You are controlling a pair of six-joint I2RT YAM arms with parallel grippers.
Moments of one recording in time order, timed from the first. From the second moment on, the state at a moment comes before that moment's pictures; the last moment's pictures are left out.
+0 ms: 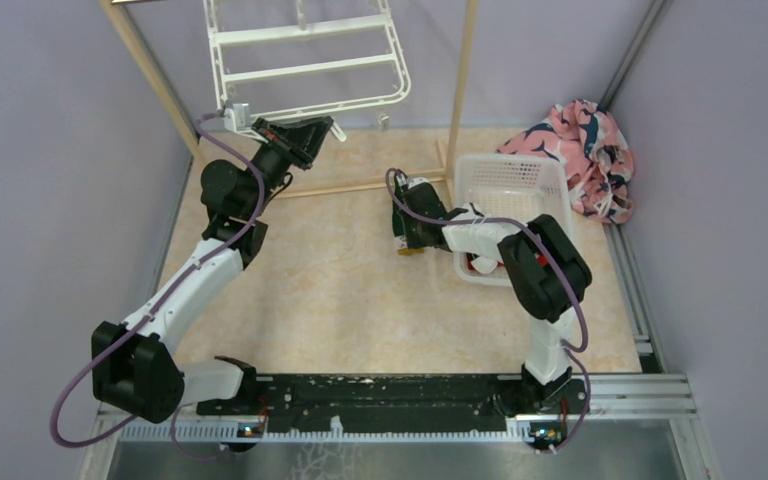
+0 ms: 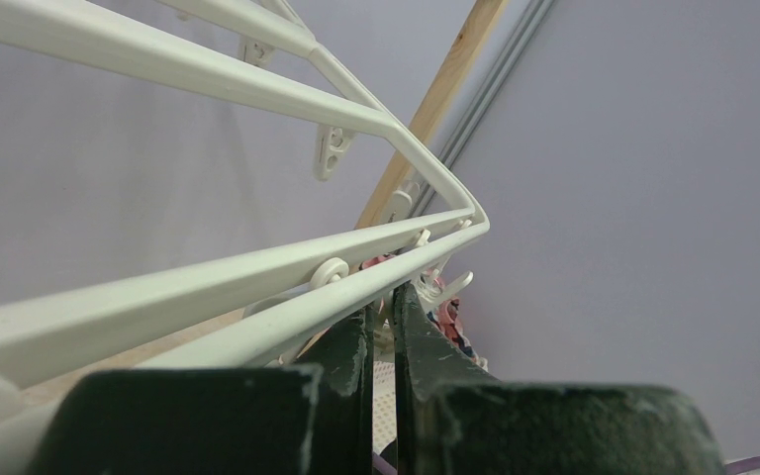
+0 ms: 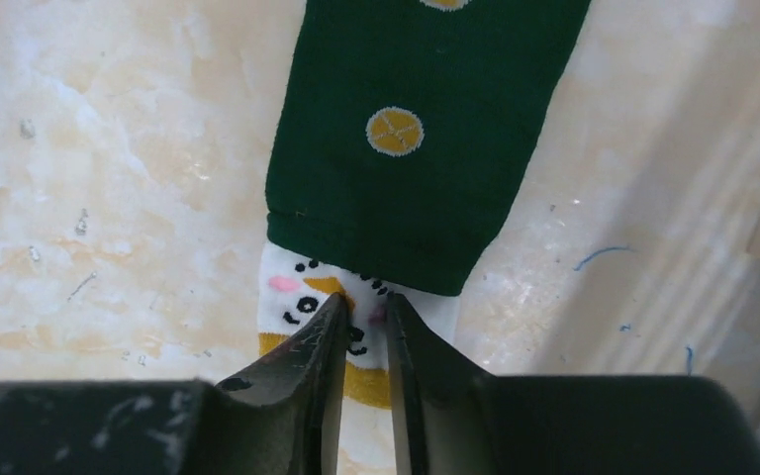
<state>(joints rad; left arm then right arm) -0.35 1.26 0.99 0.72 0.23 -0.64 0.62 1.88 1.15 -0.14 0.13 0.29</state>
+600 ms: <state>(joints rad) -0.35 1.26 0.99 0.72 0.23 -0.64 0.65 1.88 1.12 -0.01 -0.18 0.38</state>
